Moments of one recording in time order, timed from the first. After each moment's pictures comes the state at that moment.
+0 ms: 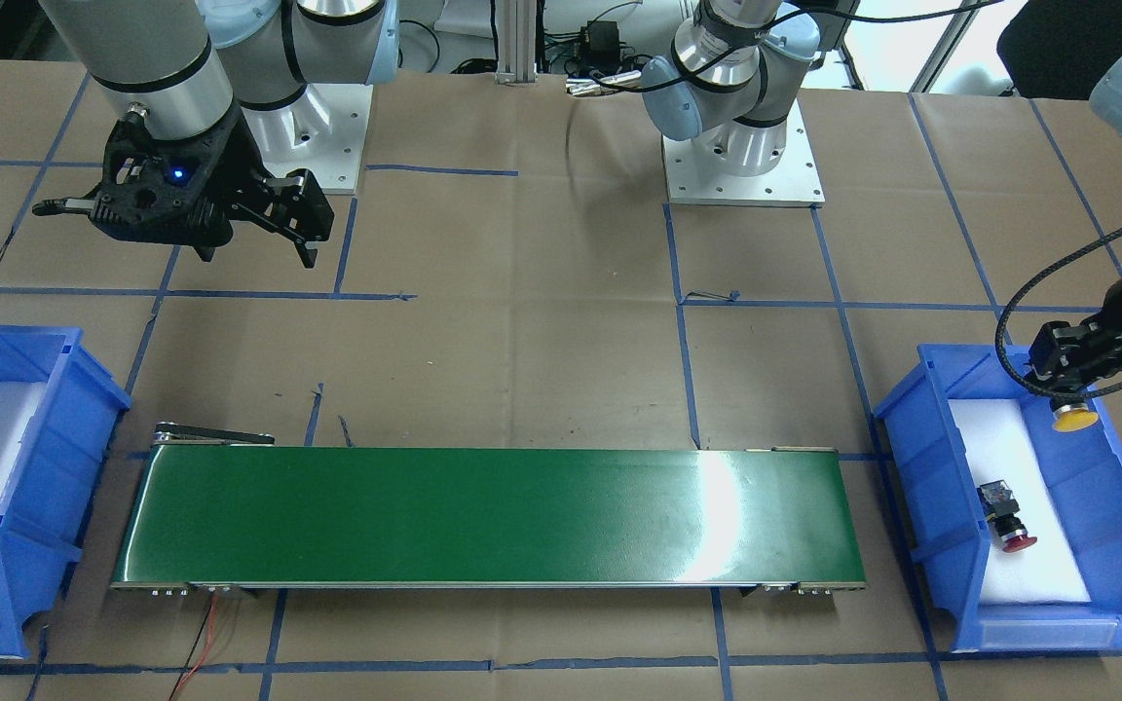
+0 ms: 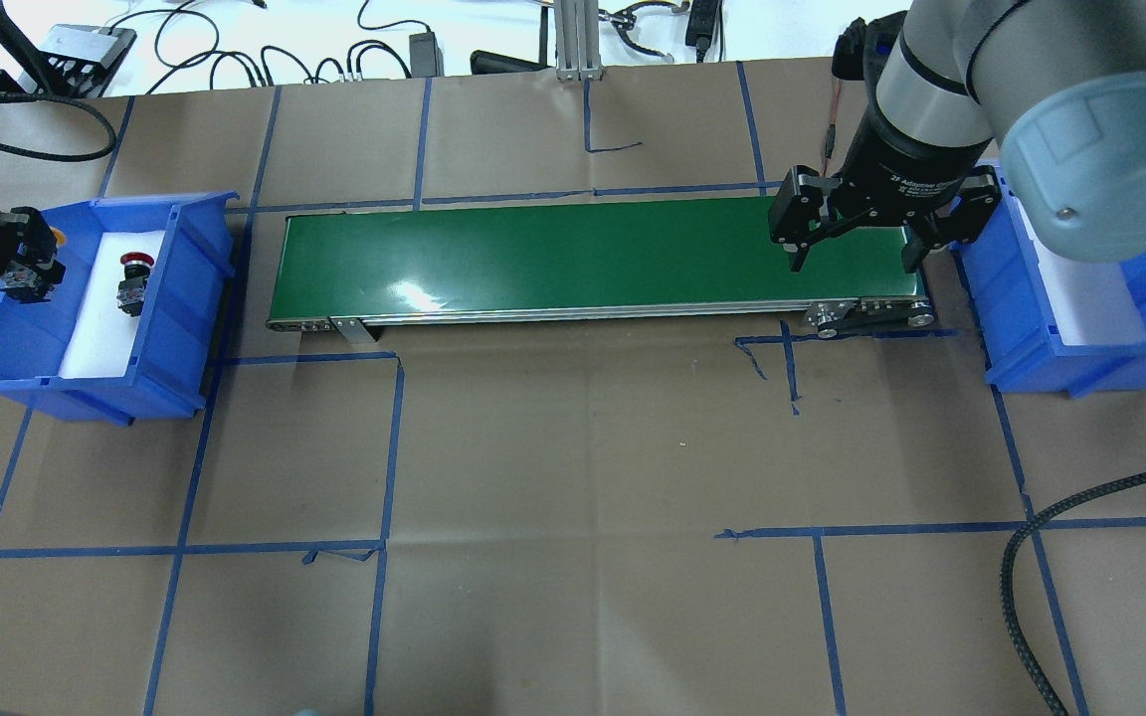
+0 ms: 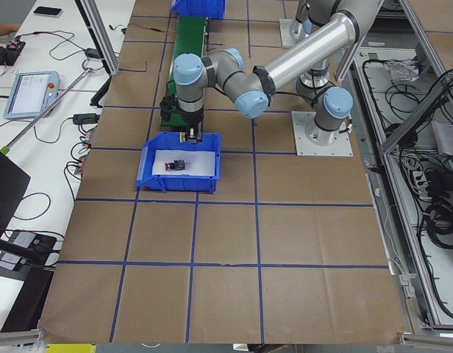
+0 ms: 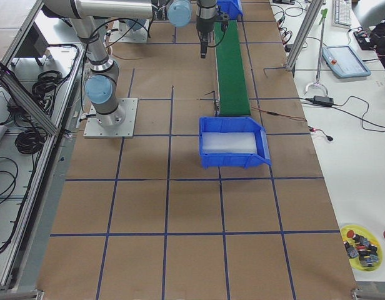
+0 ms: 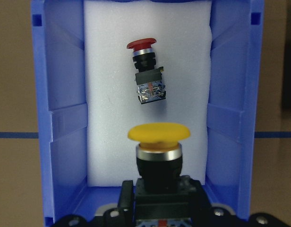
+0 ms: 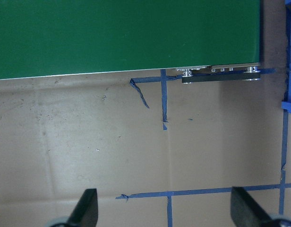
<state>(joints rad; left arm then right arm) -1.05 -1.78 -1.61 -1.31 1.55 0.51 1.60 -1.59 1.66 -1.64 -1.56 0.10</state>
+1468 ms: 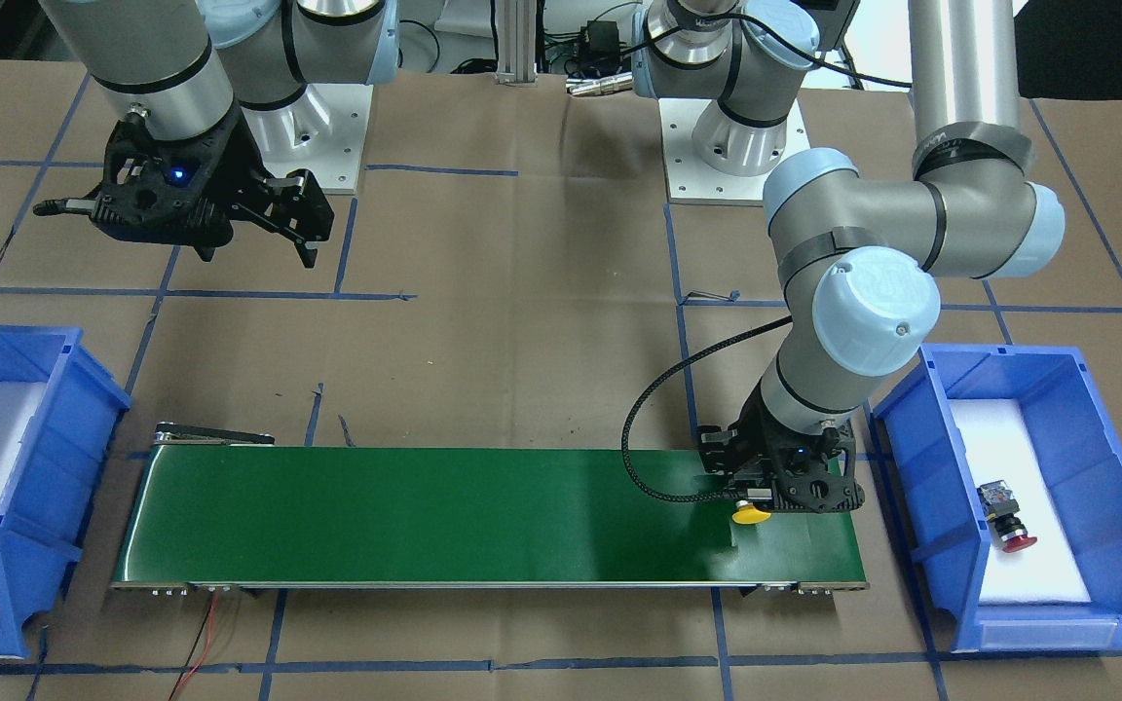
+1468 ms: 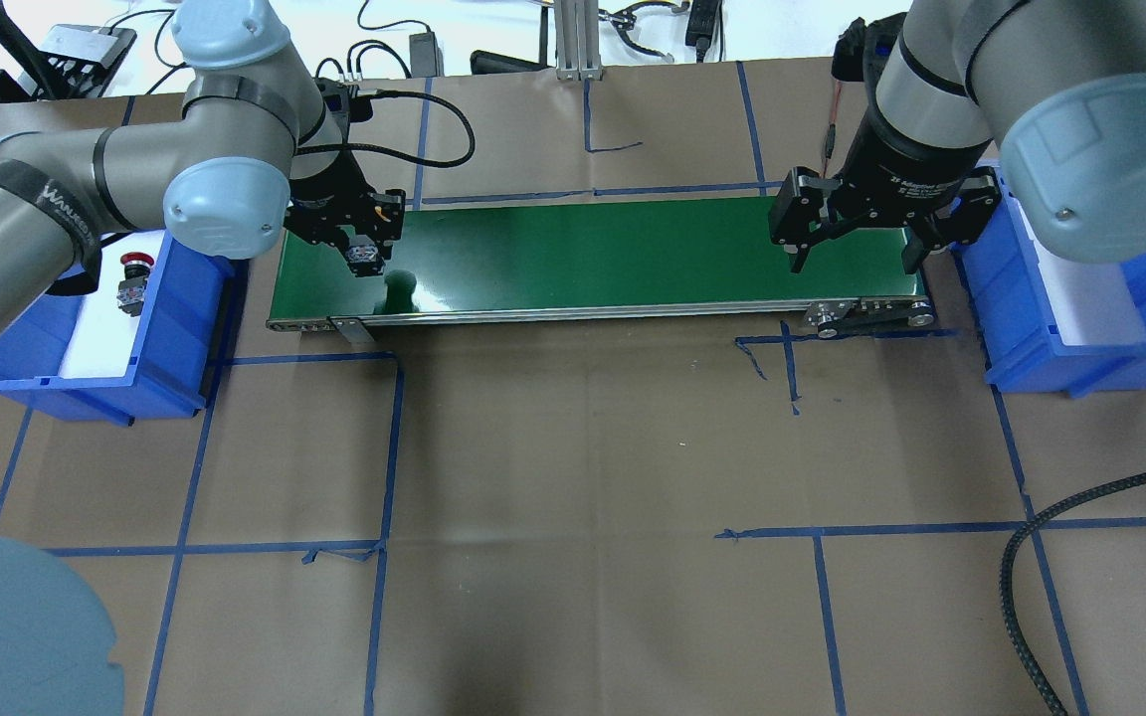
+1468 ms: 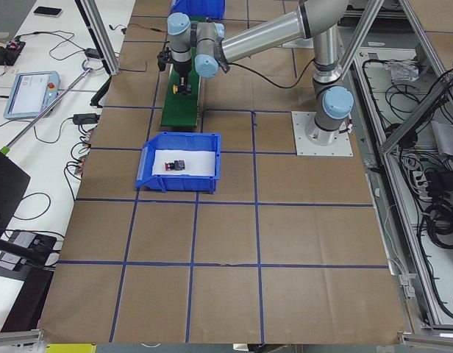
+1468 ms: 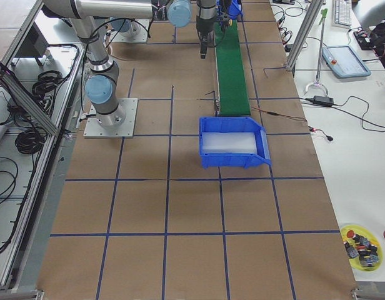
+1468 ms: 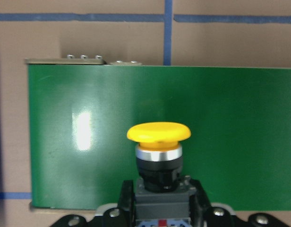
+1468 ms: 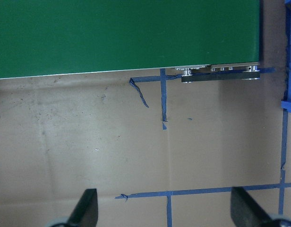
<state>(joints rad) -1.56 -1.97 -1.65 -1.06 1.57 0.01 1.60 -1.59 1.66 -1.64 -1.57 0.10</state>
